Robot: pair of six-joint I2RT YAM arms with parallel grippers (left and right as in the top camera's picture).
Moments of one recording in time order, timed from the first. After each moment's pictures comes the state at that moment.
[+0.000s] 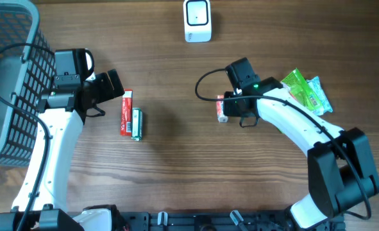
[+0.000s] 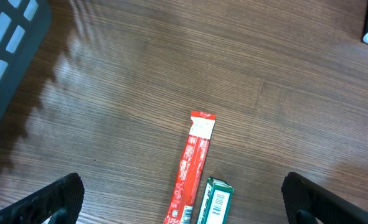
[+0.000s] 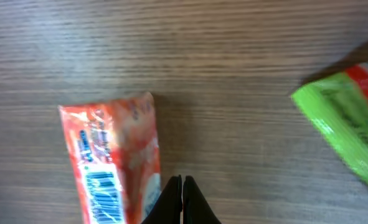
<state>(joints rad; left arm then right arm) 0.05 1.41 1.12 -0.72 -0.01 -0.26 0.42 1.75 1.10 -0.65 0.01 0.46</state>
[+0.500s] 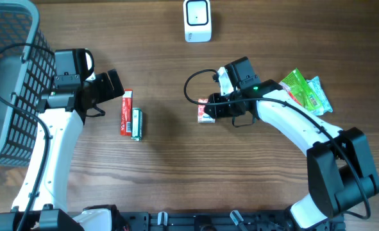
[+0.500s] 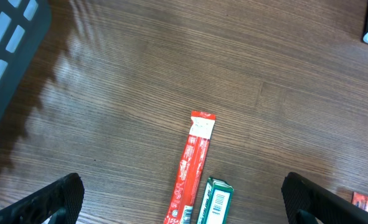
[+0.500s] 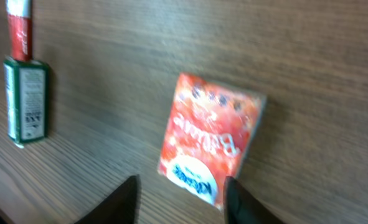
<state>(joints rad) 0.05 1.41 1.12 -0.72 -0.01 -0.26 0.42 1.75 1.09 -0.50 -0.39 0.30</state>
